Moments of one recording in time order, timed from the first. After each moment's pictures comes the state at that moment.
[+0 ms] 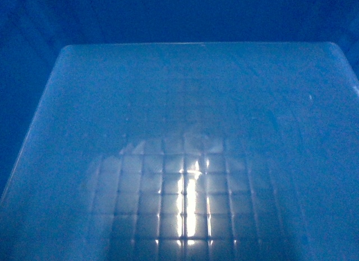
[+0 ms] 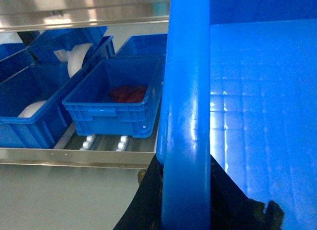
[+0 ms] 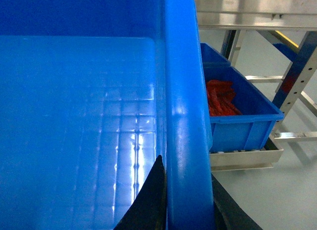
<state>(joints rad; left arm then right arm) -0.72 0.62 0.38 -0.09 -0.86 -0.18 0.50 0.47 0.30 -0.05 0.55 0.09</state>
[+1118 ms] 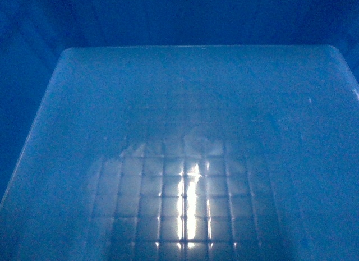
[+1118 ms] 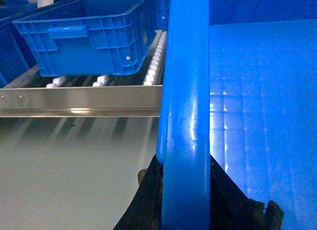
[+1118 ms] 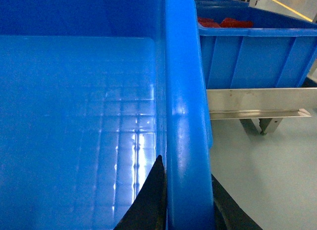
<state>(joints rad) -0.72 0.62 0.37 -0.10 -0.86 -0.19 0.50 0.47 0.30 -0.06 0.55 0.09</state>
